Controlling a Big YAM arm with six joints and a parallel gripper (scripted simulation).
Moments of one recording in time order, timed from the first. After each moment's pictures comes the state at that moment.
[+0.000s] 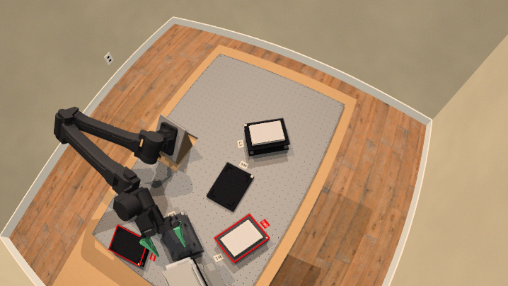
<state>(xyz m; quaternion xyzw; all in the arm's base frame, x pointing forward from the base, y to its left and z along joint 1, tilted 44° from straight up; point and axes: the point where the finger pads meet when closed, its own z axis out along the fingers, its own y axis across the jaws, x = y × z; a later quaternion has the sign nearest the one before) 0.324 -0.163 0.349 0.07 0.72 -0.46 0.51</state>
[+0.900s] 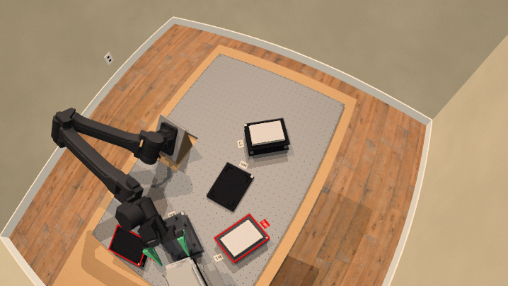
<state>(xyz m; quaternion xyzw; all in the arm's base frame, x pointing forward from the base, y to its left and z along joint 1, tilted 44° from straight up) 0.349 -0.177 0.362 0.07 0.72 -0.46 0.52</state>
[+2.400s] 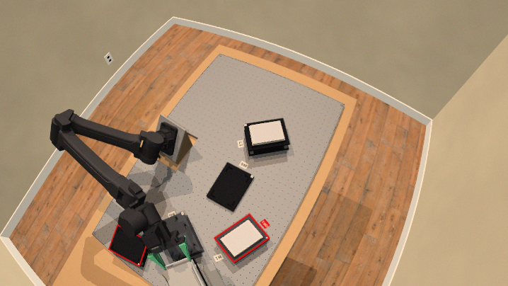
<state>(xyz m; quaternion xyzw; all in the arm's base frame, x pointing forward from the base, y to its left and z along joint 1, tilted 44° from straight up) 0.364 -0.186 0.364 0.07 0.72 -0.46 0.51</state>
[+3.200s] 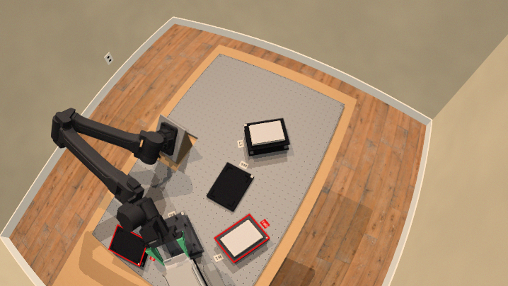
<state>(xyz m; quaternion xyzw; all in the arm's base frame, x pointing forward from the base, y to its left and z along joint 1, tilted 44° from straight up) 0.350 -0.179 0.358 0.07 0.72 -0.46 0.51</state>
